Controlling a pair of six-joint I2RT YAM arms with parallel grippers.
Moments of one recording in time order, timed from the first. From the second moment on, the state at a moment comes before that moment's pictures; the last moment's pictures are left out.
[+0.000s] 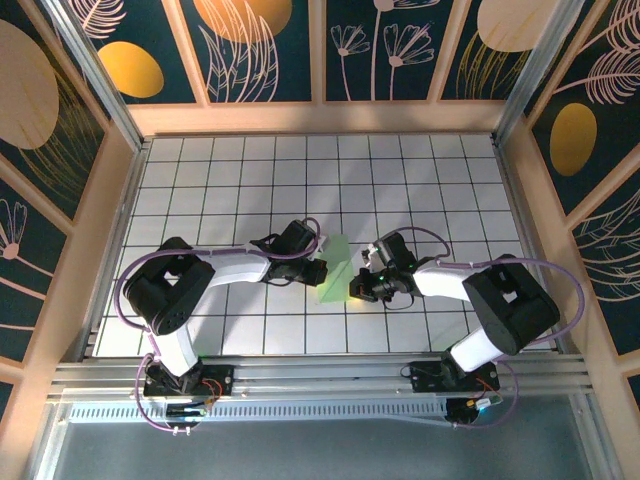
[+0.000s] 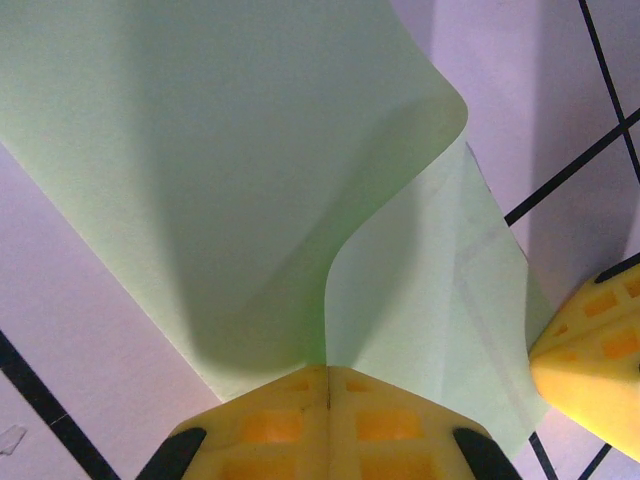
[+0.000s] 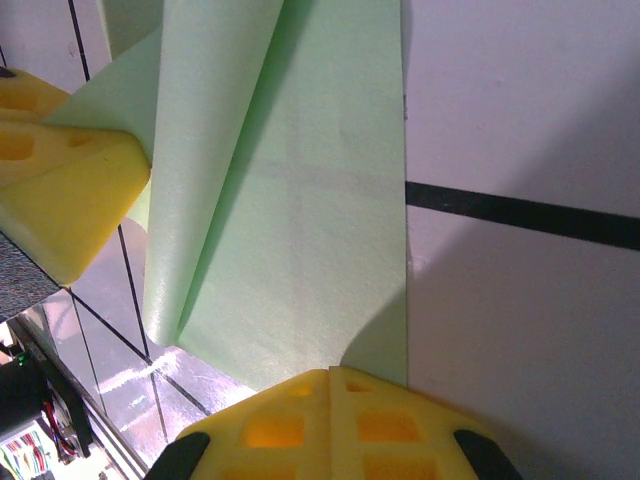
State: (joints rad) left arm -0.76 1.78 0.90 -0.12 0.29 -0.42; right arm 0.58 1.52 0.54 -0.07 -0.55 0.70
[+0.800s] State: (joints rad) left arm -0.76 1.79 0.90 -0.11 0.29 -0.42; right arm 0.58 1.53 0.54 -0.06 -0.55 0.70
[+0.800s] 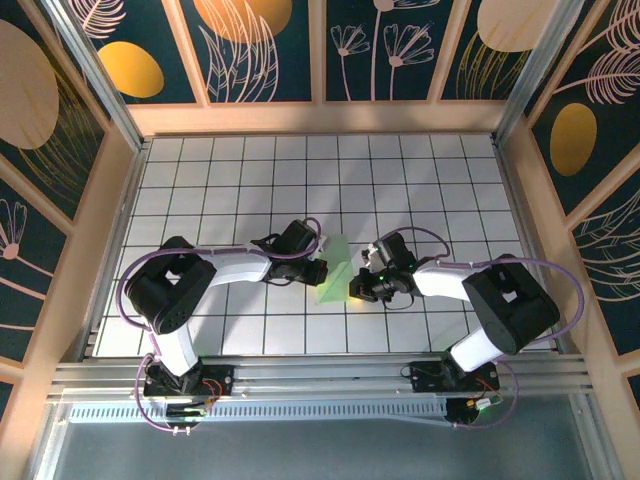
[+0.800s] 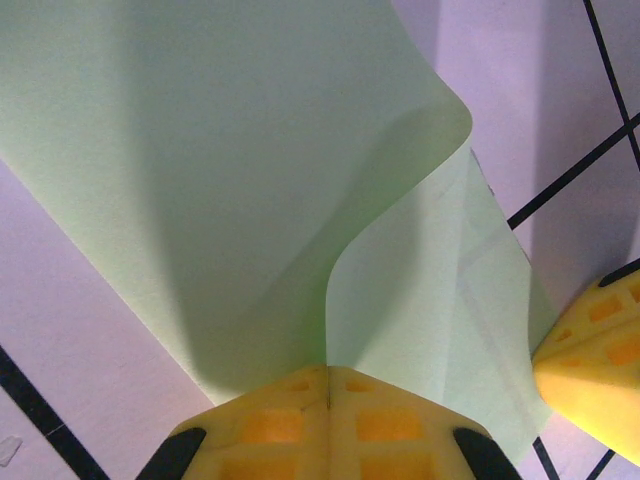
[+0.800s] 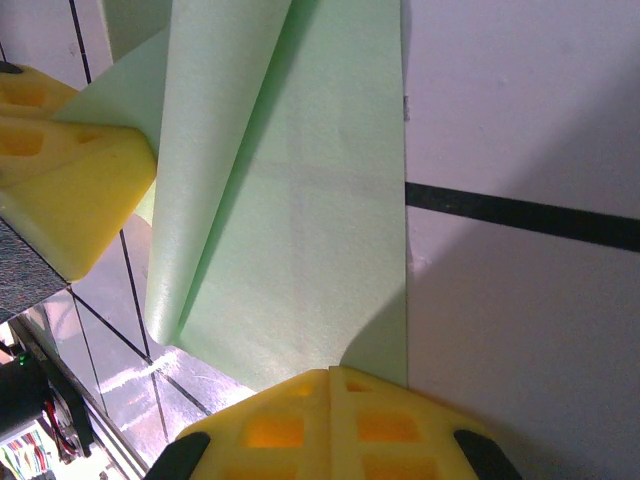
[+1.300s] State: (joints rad) left arm -0.76 1.80 0.91 -0.11 0.29 -0.42; right arm 0.58 1.53 0.54 -0.06 -0.55 0.70
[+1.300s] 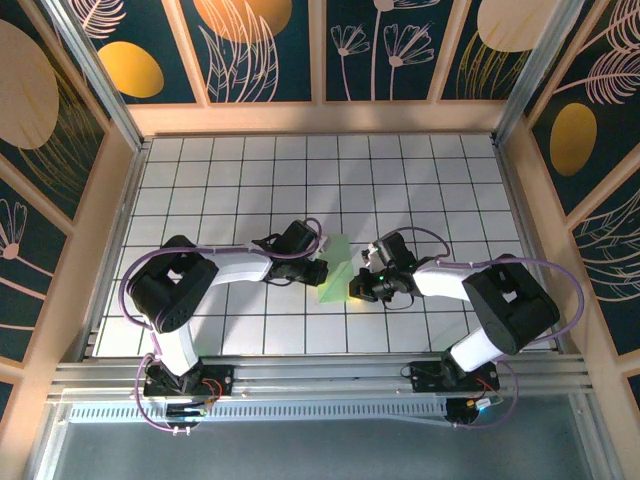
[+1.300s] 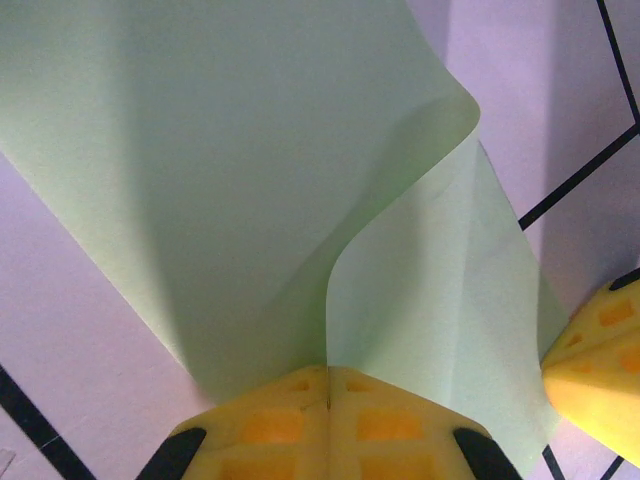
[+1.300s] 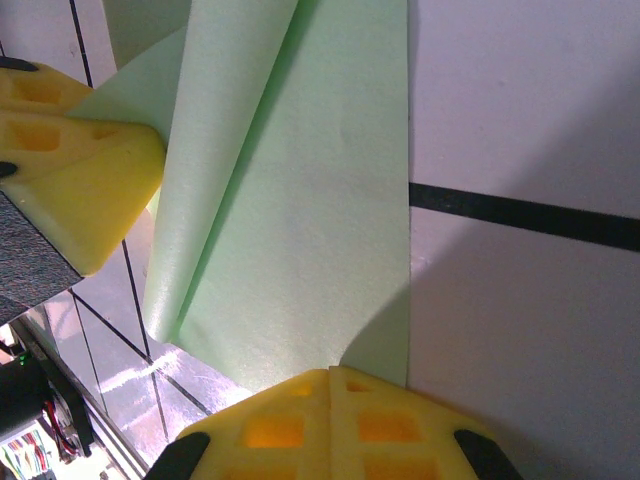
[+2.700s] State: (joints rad) left arm -0.76 1.82 0.91 -0.09 0.31 -0.40; right arm 0.59 1.68 0.67 0.12 -0.57 0.79
